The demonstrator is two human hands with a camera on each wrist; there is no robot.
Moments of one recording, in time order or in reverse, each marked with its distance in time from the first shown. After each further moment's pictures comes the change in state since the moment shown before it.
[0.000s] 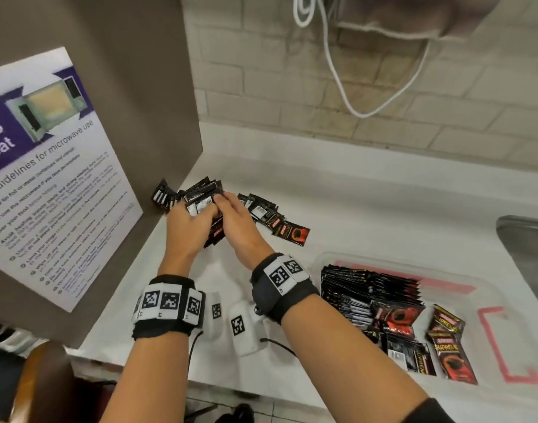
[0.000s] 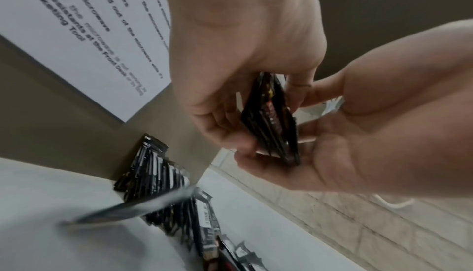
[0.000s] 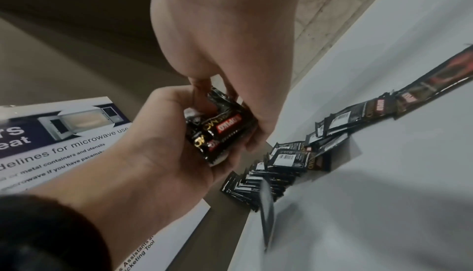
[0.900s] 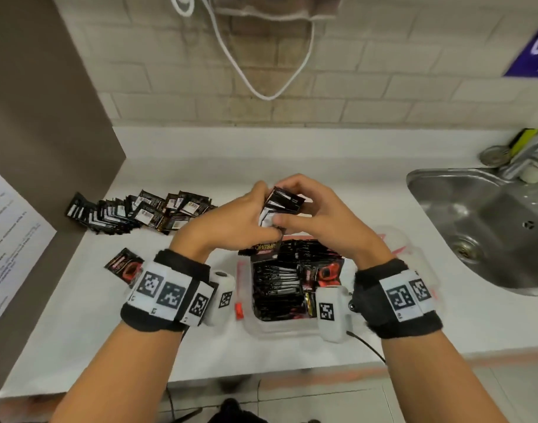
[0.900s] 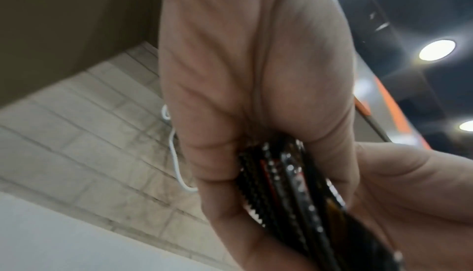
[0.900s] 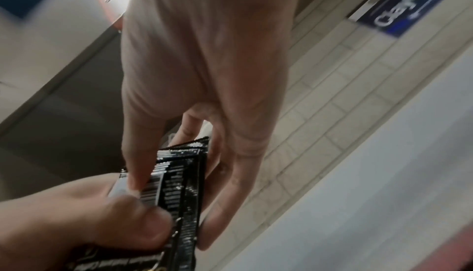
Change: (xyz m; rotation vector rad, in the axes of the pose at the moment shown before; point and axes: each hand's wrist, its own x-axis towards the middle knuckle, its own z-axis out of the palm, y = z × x) left_hand -0.085 0.116 0.118 0.588 -1.077 0.366; right_hand -0.155 -0.062 -0.224 -0.272 0.019 -0.285
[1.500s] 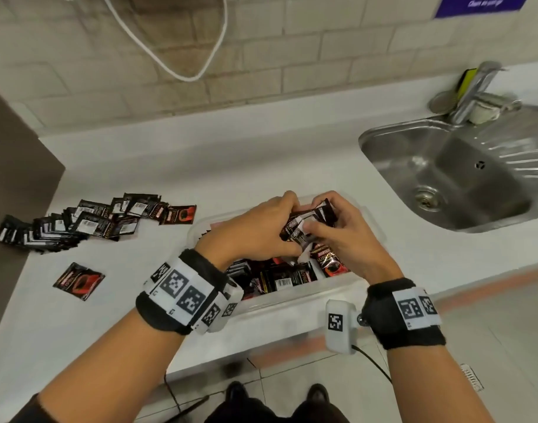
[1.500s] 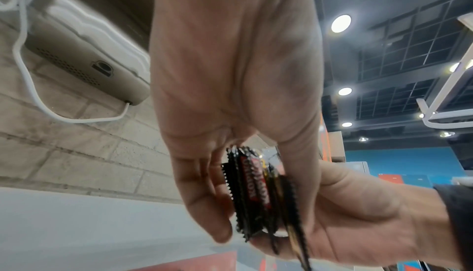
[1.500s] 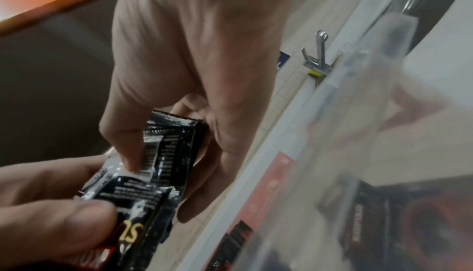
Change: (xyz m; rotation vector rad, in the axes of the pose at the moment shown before) left_hand 0.041 0.082 0.095 0.252 -0.251 0.203; right_hand -0.106 0.080 -0.073 0.367 0.324 0.086
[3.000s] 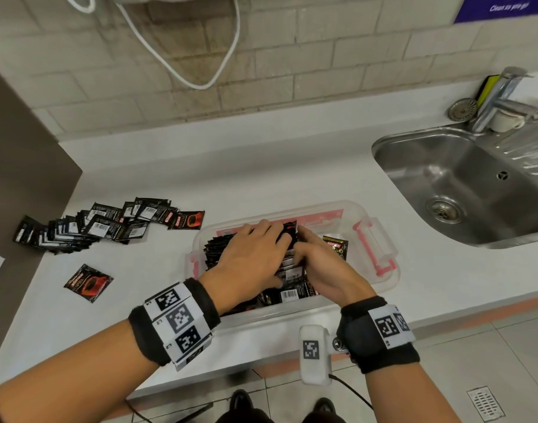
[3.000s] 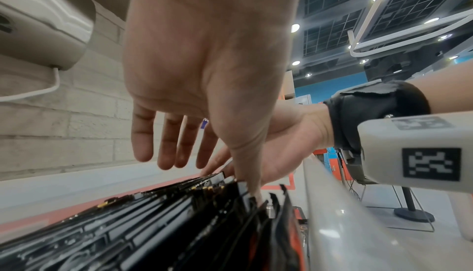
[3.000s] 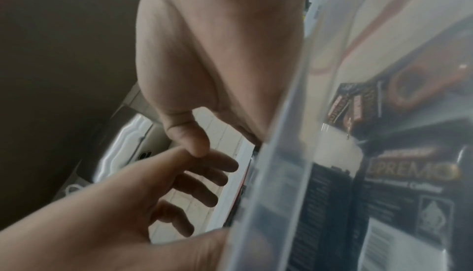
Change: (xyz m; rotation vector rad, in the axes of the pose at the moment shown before) left_hand -0.010 -0.023 0.043 0.691 0.077 -0.066; right_hand 0.013 0.034 0.040 0.068 0.006 0.446
